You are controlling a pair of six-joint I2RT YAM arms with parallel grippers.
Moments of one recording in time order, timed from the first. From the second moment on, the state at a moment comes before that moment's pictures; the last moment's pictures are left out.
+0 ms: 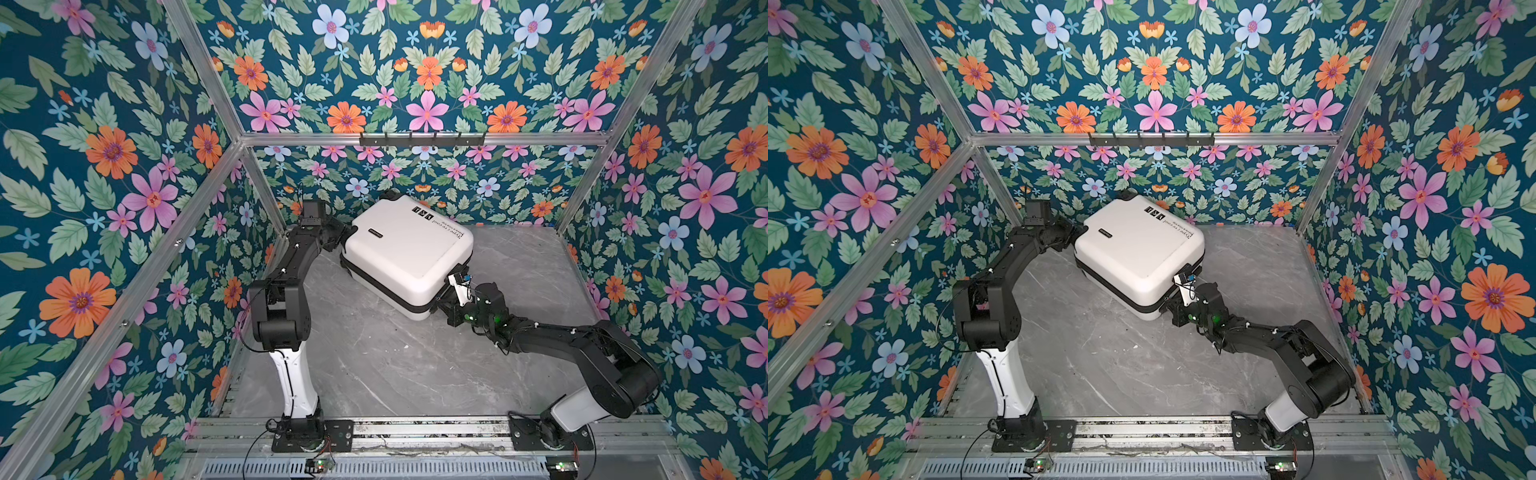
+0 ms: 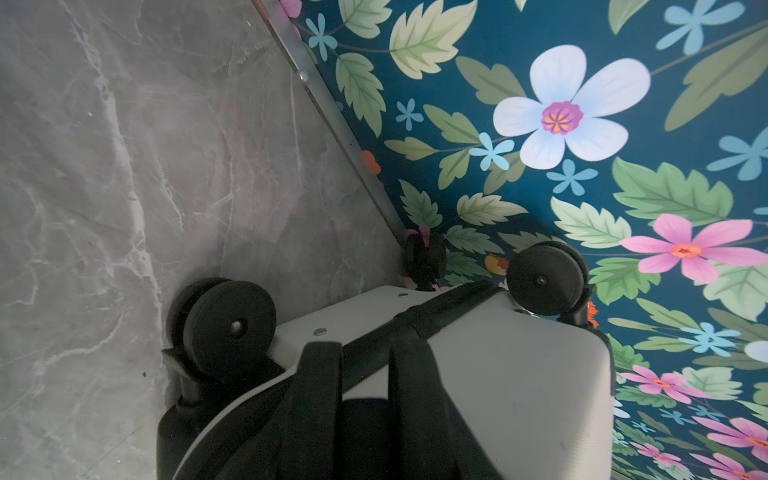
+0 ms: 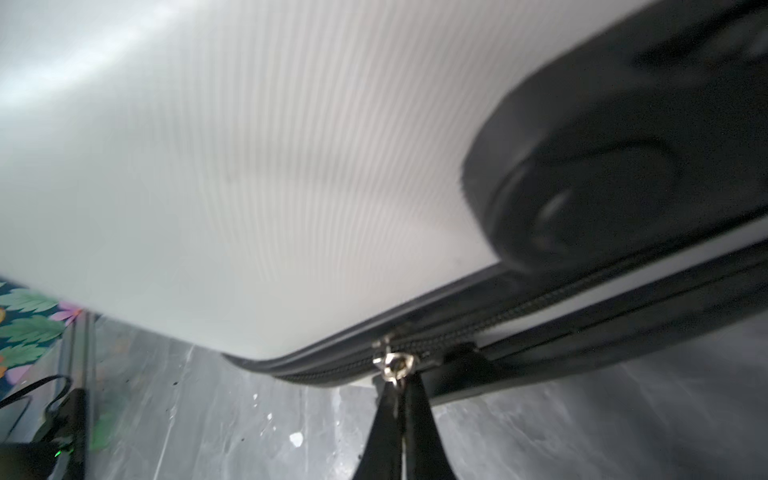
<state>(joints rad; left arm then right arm) -0.04 2.03 1.75 -0.43 0.19 -1.03 0.55 1.55 0.64 0.46 -0.27 0.33</state>
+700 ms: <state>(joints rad) -0.04 2.03 1.75 -0.43 0.20 -1.03 0.34 1.61 0.71 0.48 -0.18 0.46</state>
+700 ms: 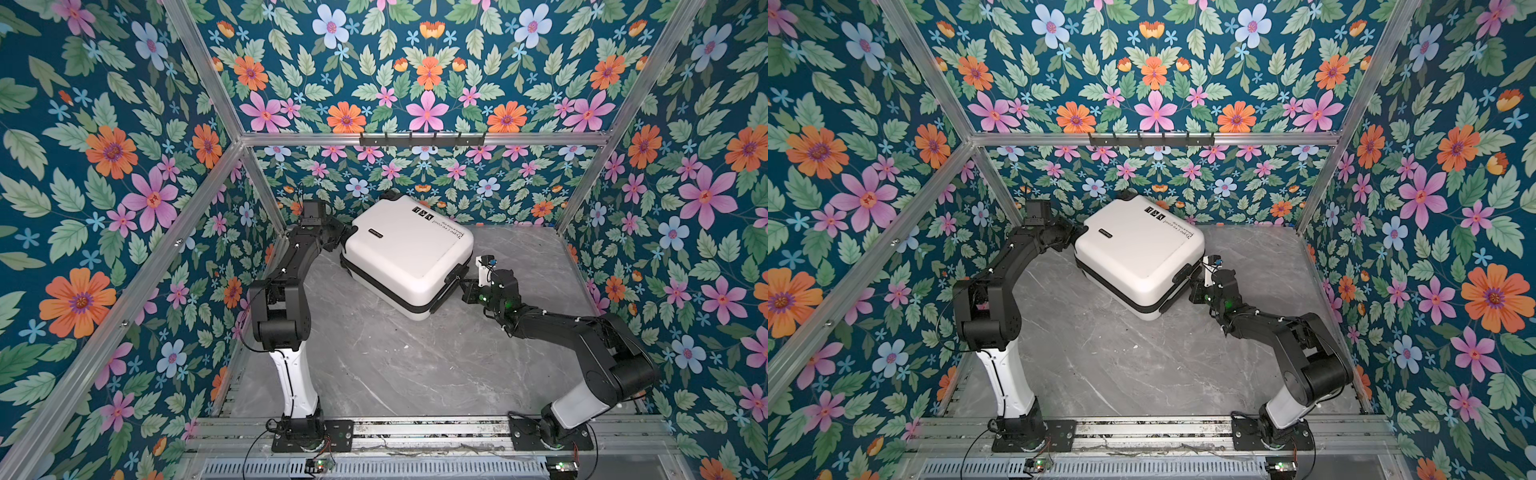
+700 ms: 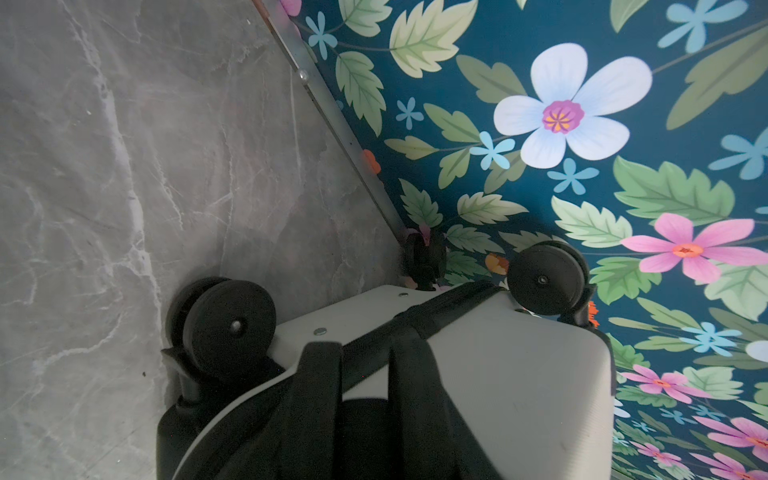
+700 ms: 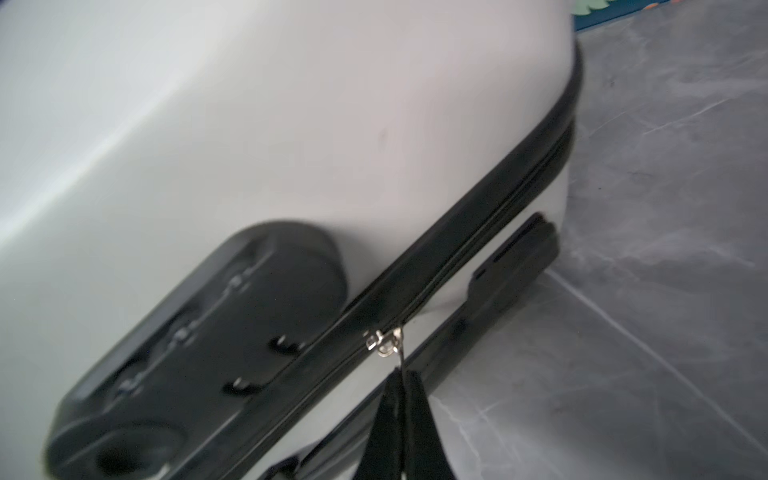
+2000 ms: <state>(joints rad) -0.03 2.00 1.73 -0.44 0.20 -1.00 0.22 1.92 0.92 0.48 -0.31 0.89</state>
